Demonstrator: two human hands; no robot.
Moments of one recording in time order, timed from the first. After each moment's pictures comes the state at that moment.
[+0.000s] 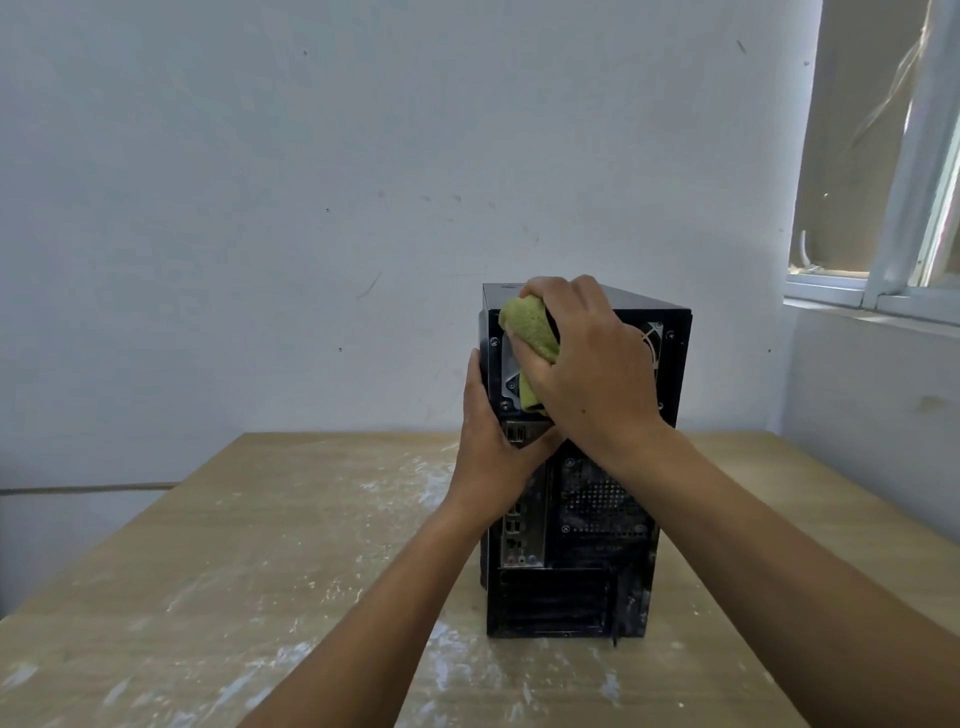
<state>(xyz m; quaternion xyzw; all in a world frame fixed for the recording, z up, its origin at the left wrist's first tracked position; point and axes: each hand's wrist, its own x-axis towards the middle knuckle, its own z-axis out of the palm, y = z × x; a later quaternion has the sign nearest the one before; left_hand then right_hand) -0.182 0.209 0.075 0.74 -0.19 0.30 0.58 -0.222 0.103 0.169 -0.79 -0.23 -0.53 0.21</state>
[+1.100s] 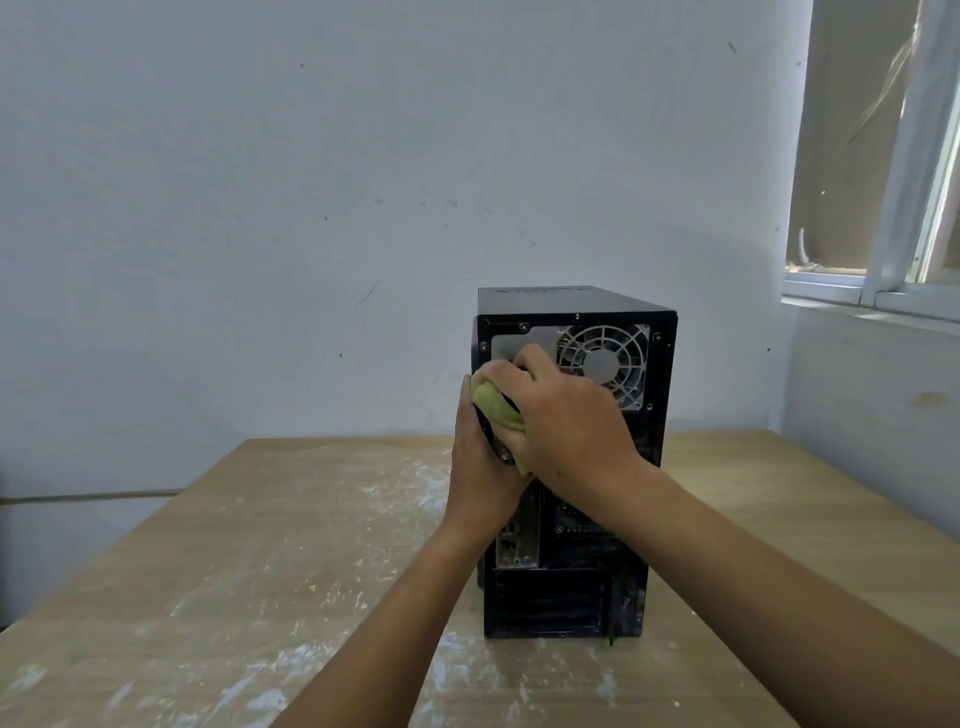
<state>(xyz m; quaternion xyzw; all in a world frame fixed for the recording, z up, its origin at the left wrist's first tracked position) -0.186 0.205 0.062 0.74 -0.17 0.33 0.56 -0.224 0.102 0.135 -0.83 -0.29 -0.46 0.09</state>
